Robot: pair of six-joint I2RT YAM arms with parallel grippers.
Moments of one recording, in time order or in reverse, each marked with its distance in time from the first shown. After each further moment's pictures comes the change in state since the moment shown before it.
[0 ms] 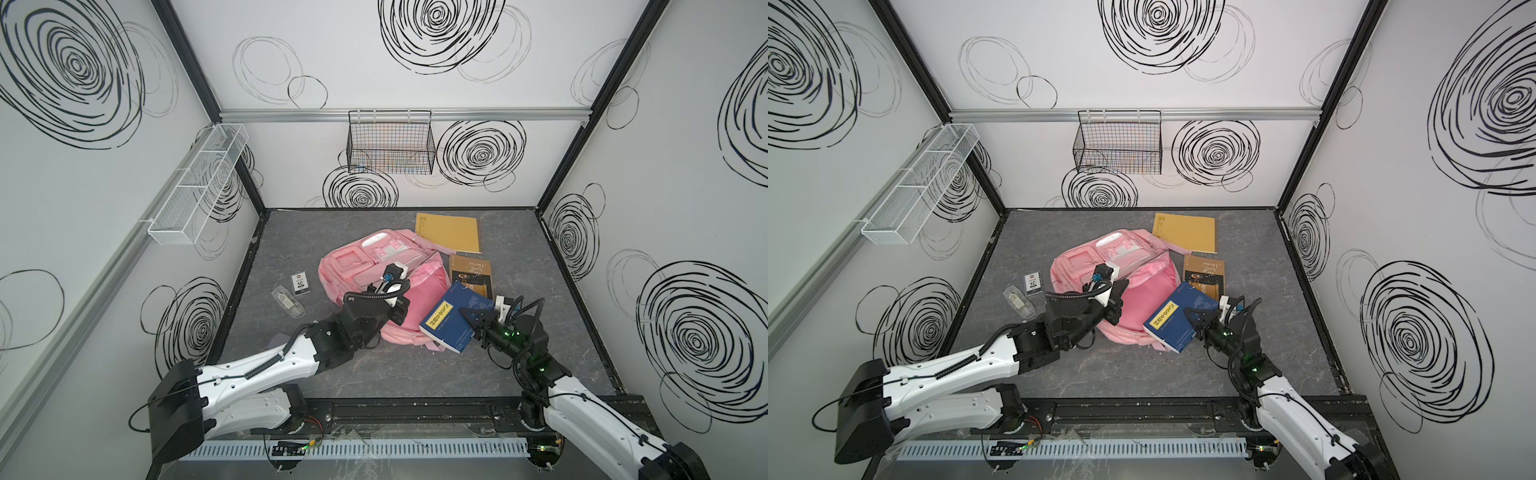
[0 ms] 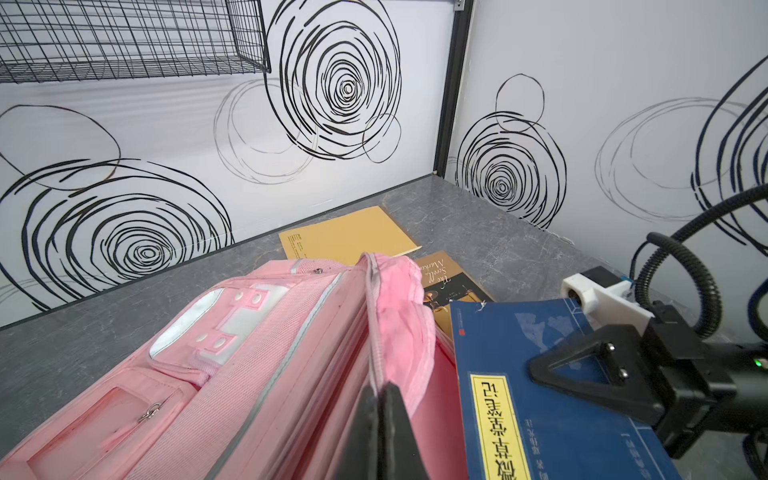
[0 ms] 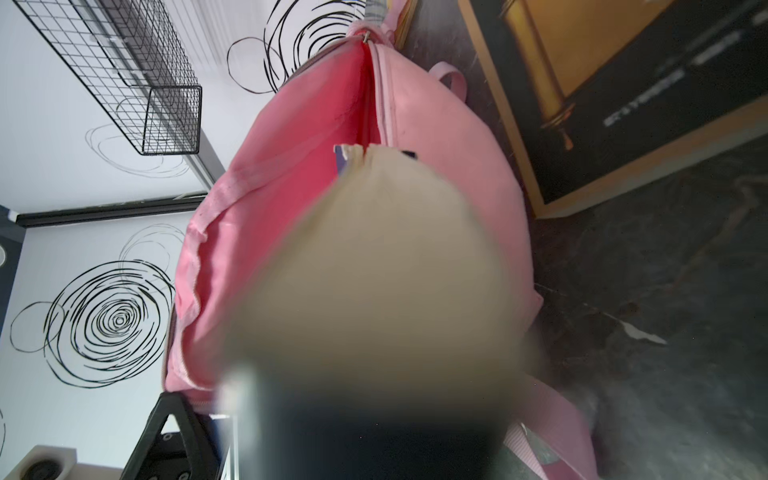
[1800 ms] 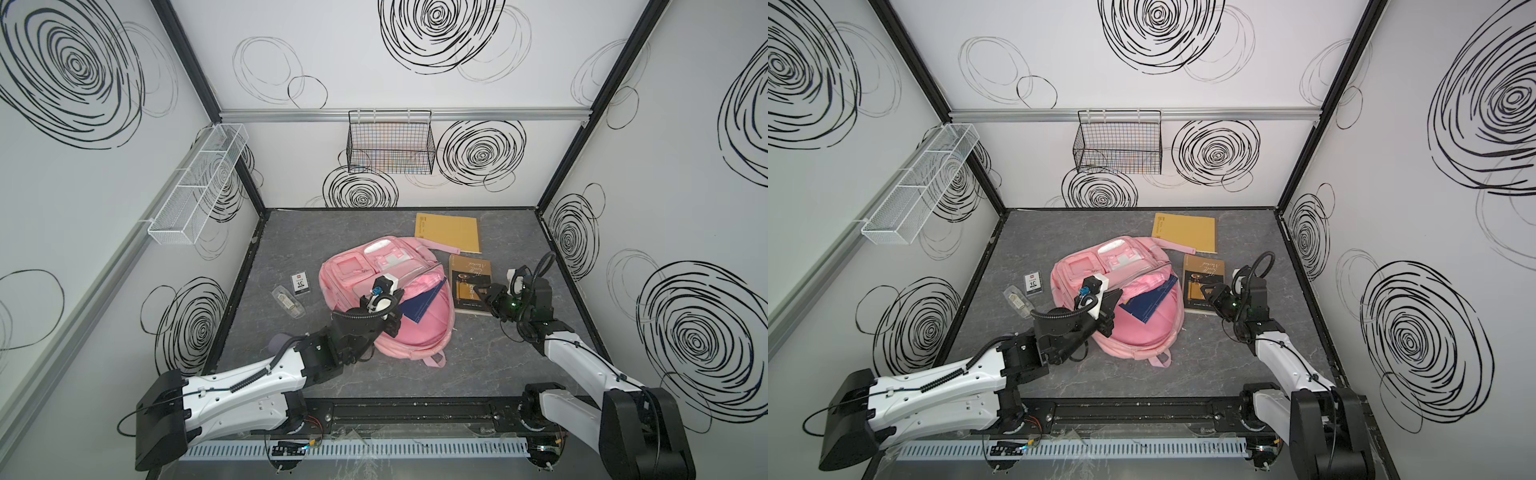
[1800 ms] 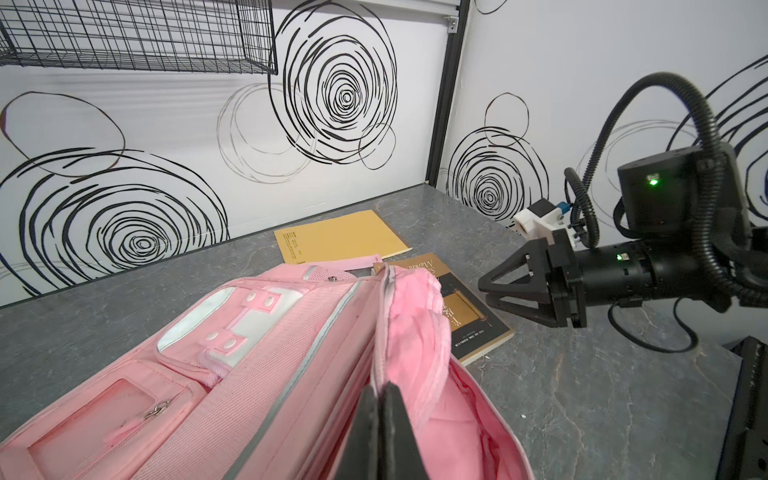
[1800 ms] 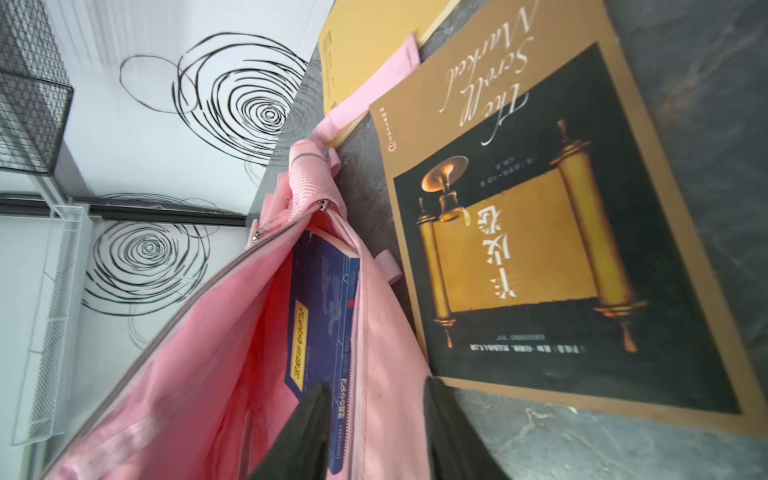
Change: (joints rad) left arm -0.034 -0.127 -0.121 0.027 -0.039 -0.046; right arm -0.318 0.399 0.350 -0.290 -0.138 -0.599
